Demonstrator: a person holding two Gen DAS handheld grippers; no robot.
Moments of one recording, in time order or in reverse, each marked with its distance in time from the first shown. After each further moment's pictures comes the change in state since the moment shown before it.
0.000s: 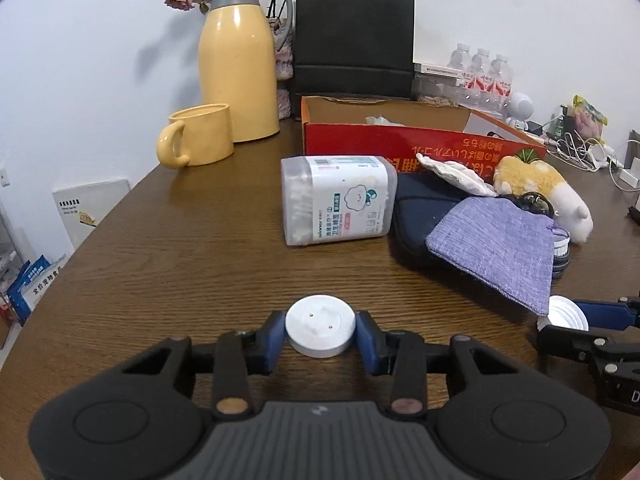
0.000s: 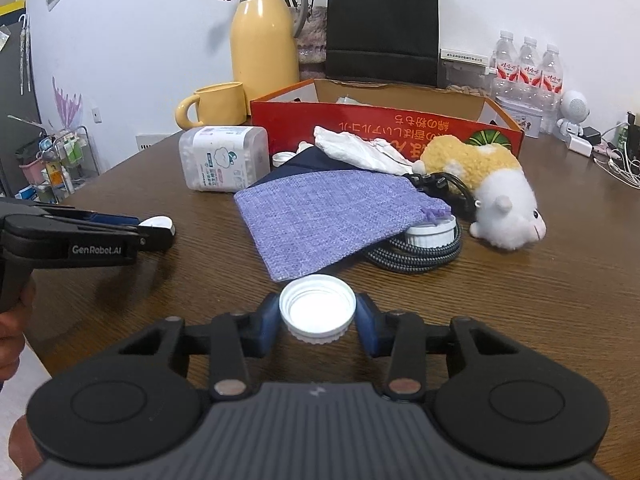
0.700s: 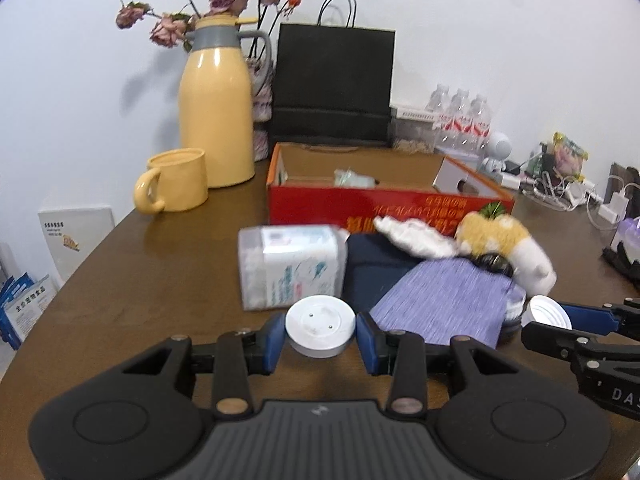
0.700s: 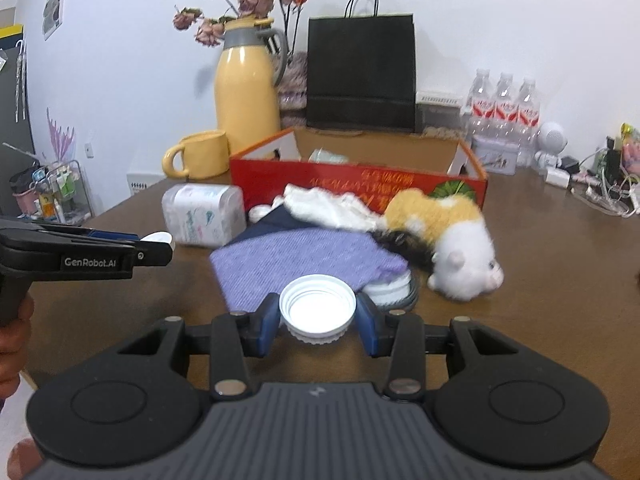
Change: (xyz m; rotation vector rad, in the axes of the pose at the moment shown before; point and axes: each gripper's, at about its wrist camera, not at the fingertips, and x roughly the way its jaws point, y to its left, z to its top) left arm -0.019 -0.026 0.036 -0.025 -0.102 -0.058; right arm -0.028 -0.023 0.021 0.014 -0.127 -0.035
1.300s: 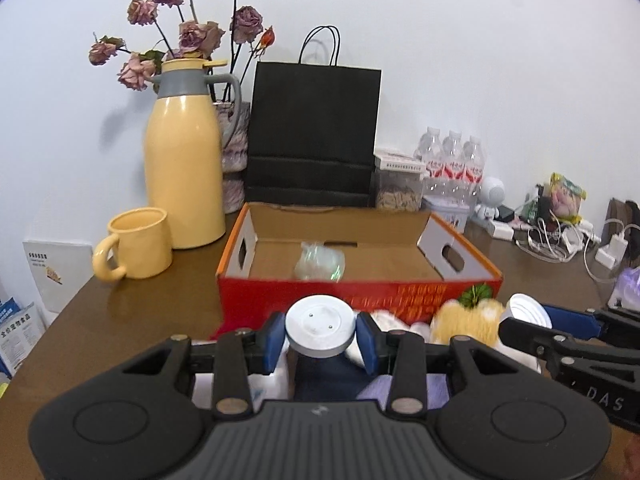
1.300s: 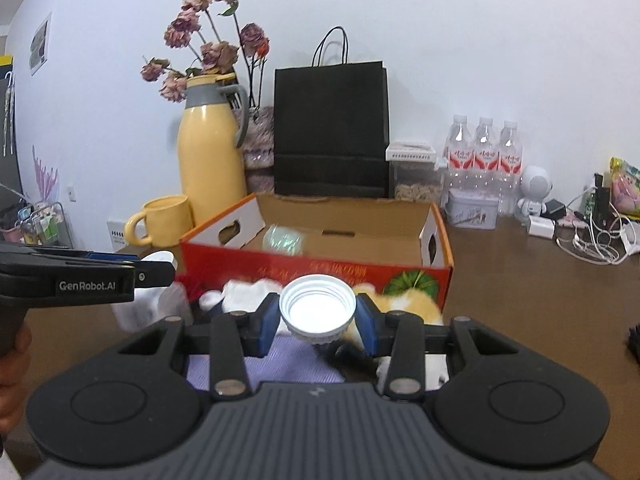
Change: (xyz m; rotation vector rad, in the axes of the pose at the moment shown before) left arm 0.035 -0.038 0.073 -0.022 -0.086 -0.017; right arm 0.025 -0.053 0.064 0.024 -0.119 -0.023
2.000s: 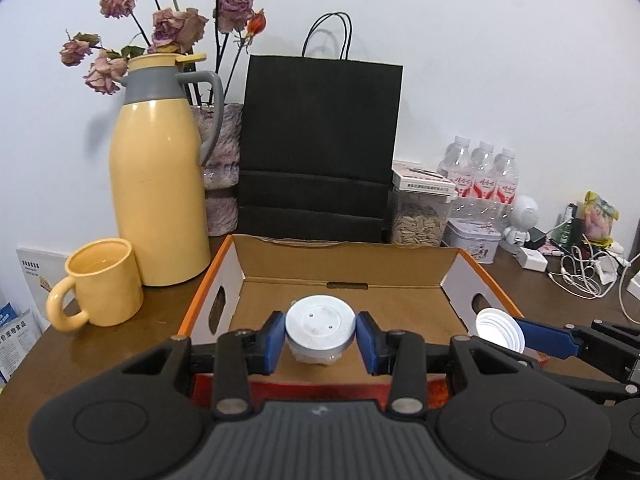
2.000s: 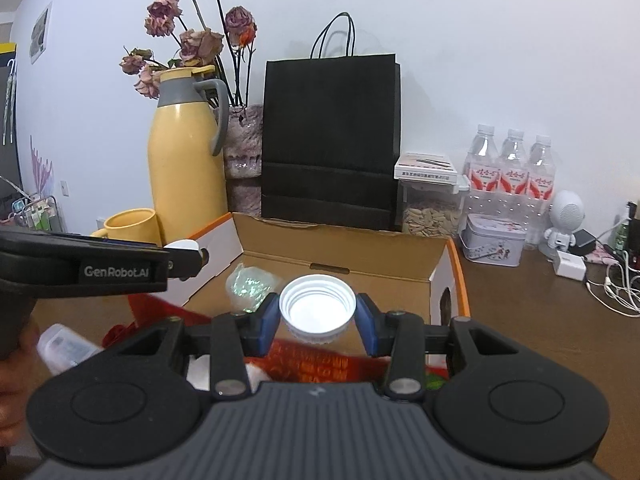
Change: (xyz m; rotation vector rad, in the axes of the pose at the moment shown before) left arm 0.104 -0.018 0.059 -0.024 0.013 0.053; right arm 0.106 -0.023 0.049 -0.053 0.012 0.024
